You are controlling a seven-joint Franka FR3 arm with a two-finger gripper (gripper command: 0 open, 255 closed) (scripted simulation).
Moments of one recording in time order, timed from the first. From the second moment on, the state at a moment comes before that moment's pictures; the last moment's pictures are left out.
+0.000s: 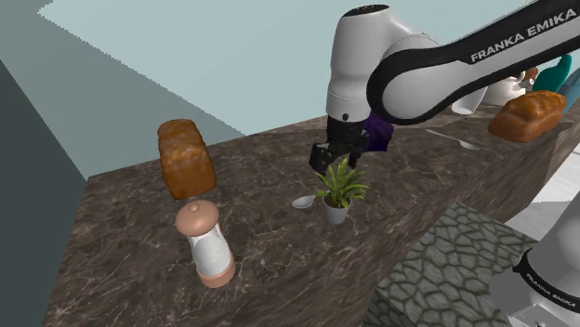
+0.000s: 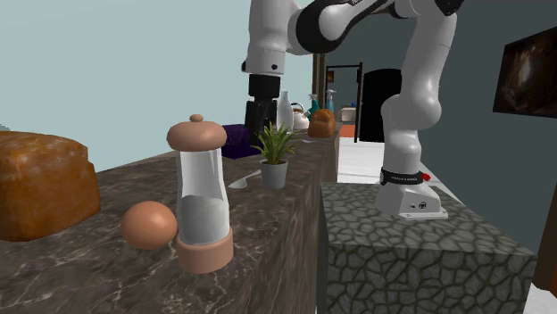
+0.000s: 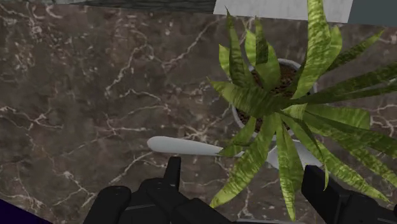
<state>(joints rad) 0.05 -0.22 0.45 -2.33 0.02 2.19 0.67</state>
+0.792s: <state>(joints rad) 0.08 0.16 0.52 -2.13 -0.30 2.33 1.01</state>
